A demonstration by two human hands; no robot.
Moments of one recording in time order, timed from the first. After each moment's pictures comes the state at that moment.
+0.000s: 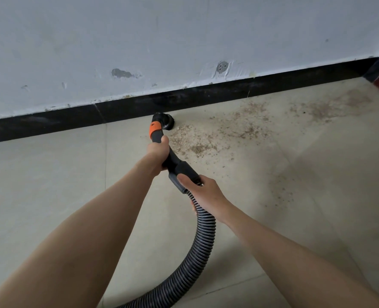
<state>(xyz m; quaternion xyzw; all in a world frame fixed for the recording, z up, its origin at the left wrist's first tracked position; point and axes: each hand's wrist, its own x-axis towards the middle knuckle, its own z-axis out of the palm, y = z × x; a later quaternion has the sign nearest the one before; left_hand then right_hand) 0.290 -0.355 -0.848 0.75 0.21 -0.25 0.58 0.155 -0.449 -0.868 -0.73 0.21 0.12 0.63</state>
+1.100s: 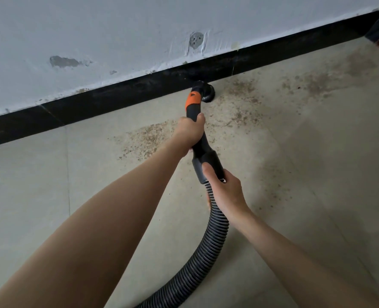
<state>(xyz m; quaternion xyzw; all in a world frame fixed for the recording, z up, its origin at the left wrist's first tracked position) 0.317 -0.496 -0.865 0.84 0.01 -0.30 0.45 0.162 -0.525 -0.898 -0.65 0.36 0.01 0.67</state>
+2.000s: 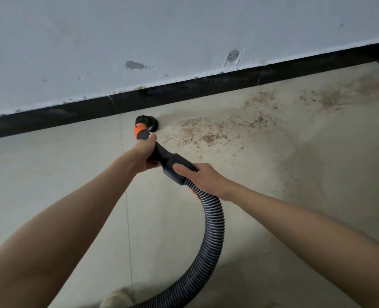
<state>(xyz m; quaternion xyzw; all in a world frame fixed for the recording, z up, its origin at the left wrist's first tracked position) 0.284 -0.284 -0.815 0.71 0.25 -0.30 0.59 0.167 -0.420 -0.818 -0.76 0.13 0.22 0.60</state>
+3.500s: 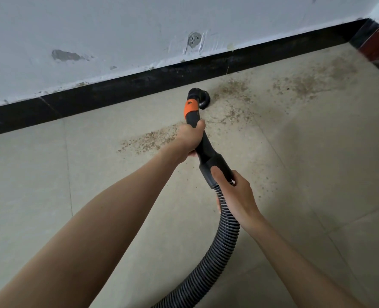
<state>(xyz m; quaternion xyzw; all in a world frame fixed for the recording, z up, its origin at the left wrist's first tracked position) 0.288 -0.482 -0.852 0.78 0.04 -0.36 0.51 0.124 -0.530 -0.869 -0.70 0.38 0.01 0.61</state>
